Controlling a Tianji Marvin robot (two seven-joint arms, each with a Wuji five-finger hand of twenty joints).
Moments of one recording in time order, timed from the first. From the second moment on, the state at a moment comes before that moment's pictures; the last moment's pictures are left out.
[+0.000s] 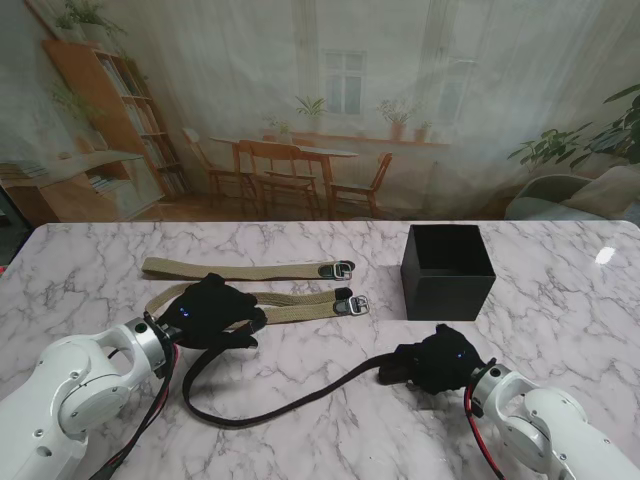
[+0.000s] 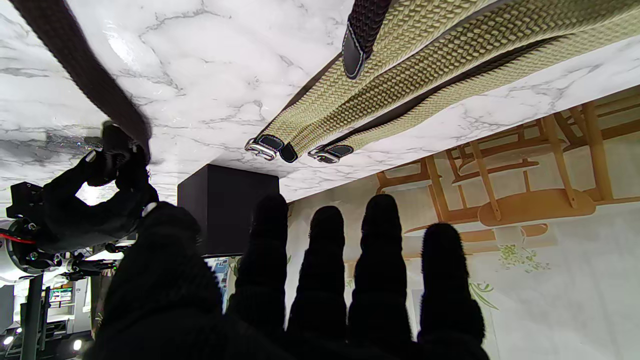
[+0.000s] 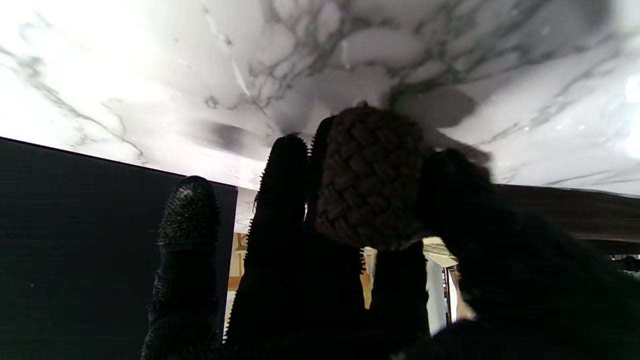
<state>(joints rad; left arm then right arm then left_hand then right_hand) 1.65 -1.01 -1.39 -1.79 1.17 -0.51 -0.12 -1.65 -1.00 1.27 -1.44 -1.24 -0.39 -0.19 0.81 -0.06 -0.01 -0.03 0.61 0.03 0.25 0.50 0.65 0.11 0.16 0.34 0.59 0.18 0.30 0.57 0.14 0.25 0.79 0.60 0.52 -0.54 0.98 -0.23 0.49 -0.25 0.69 0.19 1.31 -0.04 0.45 0.37 1.00 -0.05 0.39 0.40 0.47 0.28 1.14 0.42</state>
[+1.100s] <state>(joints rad) 1.65 -1.01 -1.38 -1.77 1.17 -0.51 -0.10 -1.65 -1.00 1.30 -1.55 -1.20 -0.48 0.08 0.81 -0.06 -0.01 -0.03 0.61 0.03 0.25 0.50 0.65 0.11 0.16 0.34 0.59 0.18 0.30 0.57 0.13 0.25 0.78 0.60 0.26 -0.44 0.92 -0.13 0.57 -0.06 0.62 0.35 1.18 0.04 0.44 0.30 0.93 0.02 0.44 0.39 0.35 0.26 1.06 0.40</state>
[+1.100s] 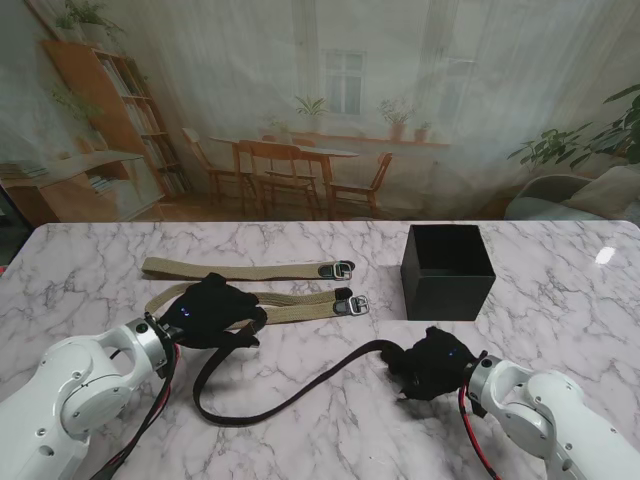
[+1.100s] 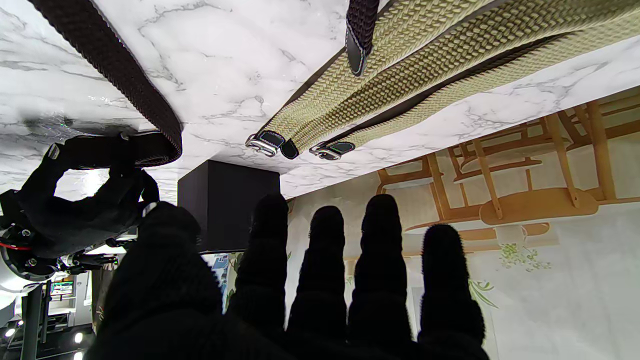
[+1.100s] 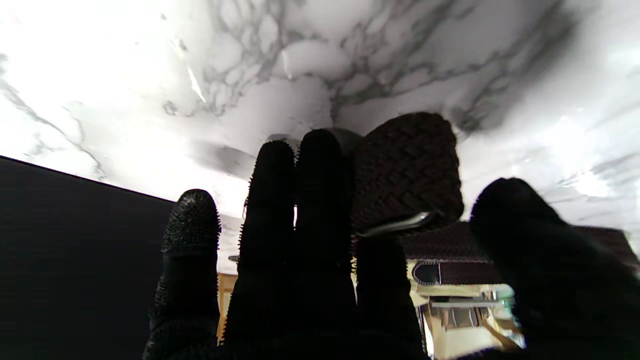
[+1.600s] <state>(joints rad) 1.65 -1.01 -1.39 -1.76 1.16 -0.51 -0.09 -1.66 -0.97 1.31 -1.71 -1.16 -0.49 0.45 0.81 -0.06 -0.01 -0.03 0.61 0.03 0.25 0.50 0.65 0.11 0.16 0.34 0.59 0.18 0.30 0.57 0.13 0.25 0.78 0.60 0.42 -0.61 1.31 -0.06 0.41 0.07 0.51 0.35 1.02 0.13 0.24 0.16 0.72 0.03 0.22 0.23 0.29 0.24 0.99 0.37</state>
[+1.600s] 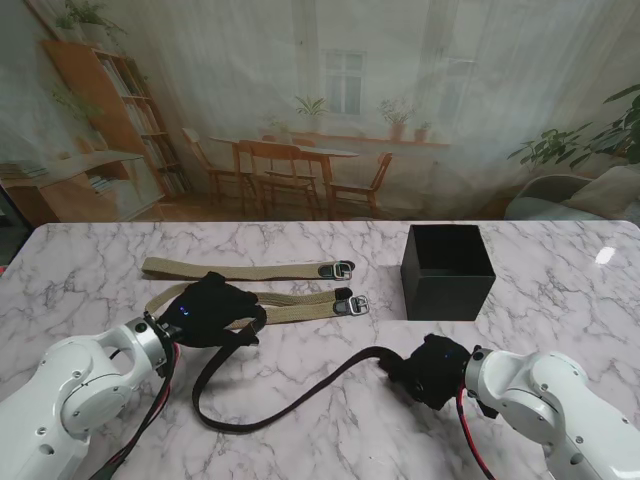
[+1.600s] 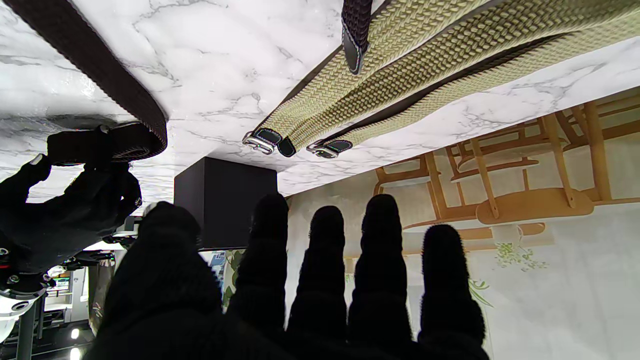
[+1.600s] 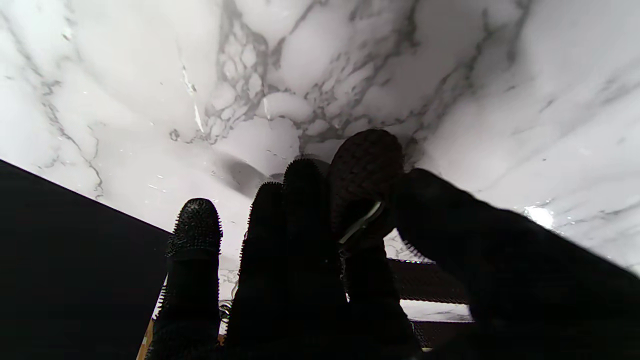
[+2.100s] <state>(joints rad) 1.64 -1.01 -1.39 -1.76 1.16 -0.51 -0.10 -1.66 -0.96 1.32 -1.78 -1.02 -0.41 0.67 0.81 -0.06 -0.01 -0.03 0.61 0.03 0.25 0.50 0.65 0.11 0.16 0.34 0.59 0.18 0.30 0.57 0.13 0.25 0.78 0.60 0.32 -0.48 1.30 0.04 0.35 0.16 0.40 0.33 0.81 0.30 0.12 0.10 0.55 0.17 0.18 0.19 0.19 0.26 0.92 0.34</state>
